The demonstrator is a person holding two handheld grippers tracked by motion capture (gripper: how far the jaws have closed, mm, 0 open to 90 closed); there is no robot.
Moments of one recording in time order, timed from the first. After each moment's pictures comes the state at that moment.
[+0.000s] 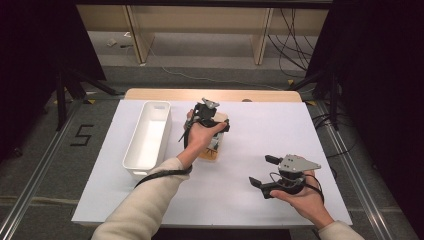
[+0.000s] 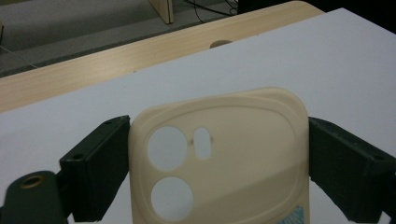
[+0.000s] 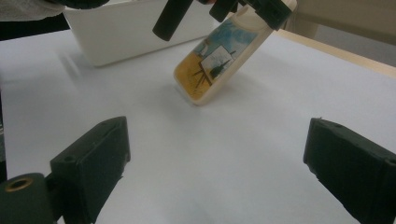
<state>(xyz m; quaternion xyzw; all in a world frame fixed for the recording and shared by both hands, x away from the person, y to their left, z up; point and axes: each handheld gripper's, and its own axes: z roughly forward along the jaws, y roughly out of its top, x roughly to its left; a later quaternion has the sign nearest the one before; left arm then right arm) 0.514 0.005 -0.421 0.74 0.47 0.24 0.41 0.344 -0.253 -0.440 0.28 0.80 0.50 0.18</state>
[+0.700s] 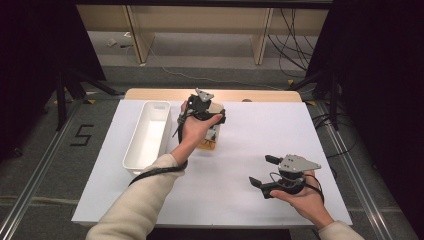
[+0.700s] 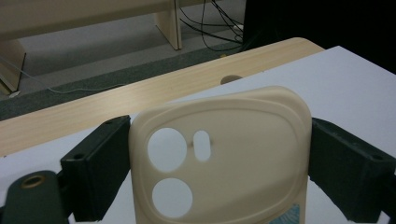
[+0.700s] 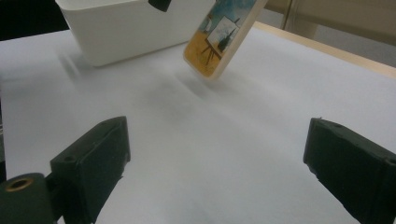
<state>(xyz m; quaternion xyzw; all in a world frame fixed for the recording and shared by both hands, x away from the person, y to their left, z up) 0.512 0.021 -0.389 0.72 0.47 0.27 0.44 0.344 -0.253 -0.440 0.28 0.80 0.50 0.18</state>
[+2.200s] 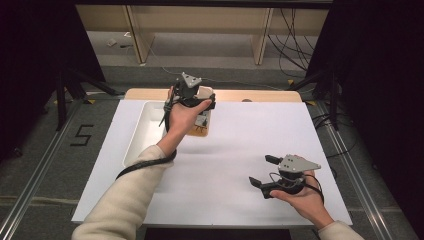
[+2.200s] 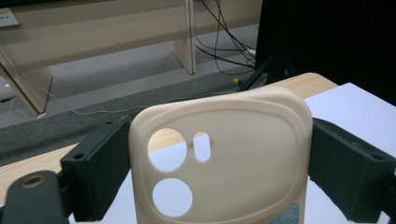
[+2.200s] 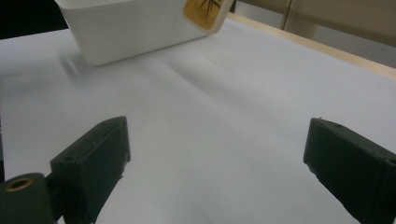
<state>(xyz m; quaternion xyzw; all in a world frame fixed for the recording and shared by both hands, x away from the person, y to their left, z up) 0.515 0.051 -0.344 0.69 0.46 0.31 0.46 0.344 -0.252 -0.440 0.28 0.80 0.50 0.18</state>
